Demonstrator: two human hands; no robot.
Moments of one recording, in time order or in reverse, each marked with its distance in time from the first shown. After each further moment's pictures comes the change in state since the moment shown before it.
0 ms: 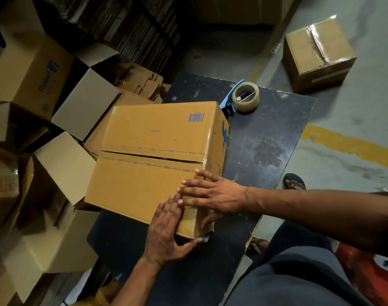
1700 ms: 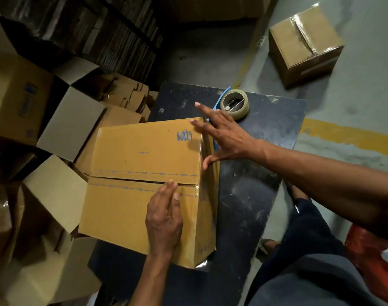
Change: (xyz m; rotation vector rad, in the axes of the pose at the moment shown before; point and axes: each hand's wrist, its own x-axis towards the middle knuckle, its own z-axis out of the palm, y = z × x) left_hand 0.115 0.007 -0.015 -0.199 0.223 -0.379; right_hand 0.001 0.166 -0.054 0.182 0.164 0.562
